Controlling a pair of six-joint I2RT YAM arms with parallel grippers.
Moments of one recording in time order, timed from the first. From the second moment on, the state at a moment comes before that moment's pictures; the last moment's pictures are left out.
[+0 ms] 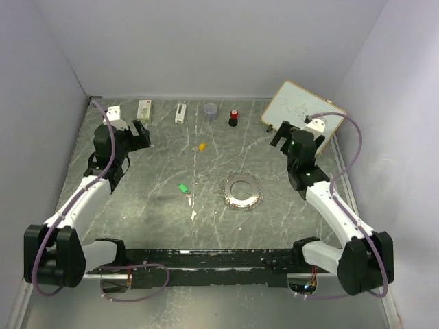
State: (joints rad) left arm -0.11 1.20 0.73 0.22 -0.05 -0.24; right arm 0.26 1.15 0.76 0.10 0.45 0.35
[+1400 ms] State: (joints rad) left arm -0.12 0.93 0.73 0.11 0.19 -0.38; right arm 0.42 1.28 0.79 0.01 0.05 0.29
